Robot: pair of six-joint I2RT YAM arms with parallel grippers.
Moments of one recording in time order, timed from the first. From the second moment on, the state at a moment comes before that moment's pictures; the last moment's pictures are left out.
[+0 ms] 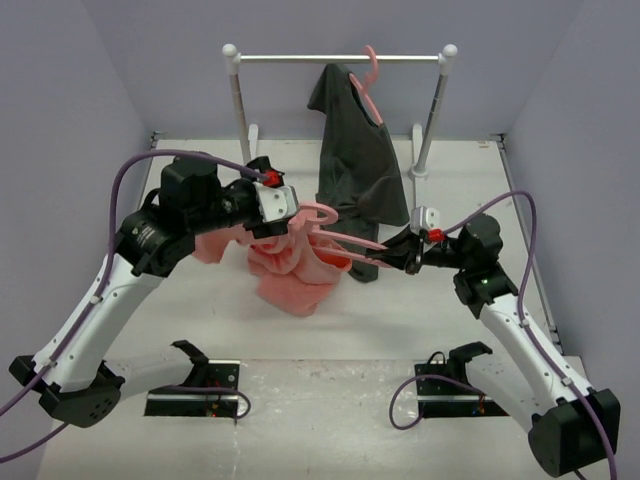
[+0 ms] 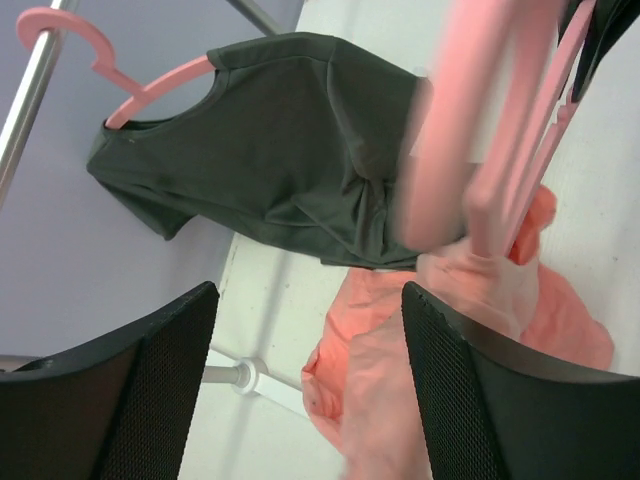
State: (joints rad) left arm -0.63 1.12 1.49 -0.70 0.37 0.74; right arm 0.29 0.87 0.60 0.26 -1.11 -0.08
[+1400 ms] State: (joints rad) left arm -0.69 0.98 1.33 -0.83 0.50 0.56; right arm 0.25 1.02 0.88 -0.15 -1.35 -0.47
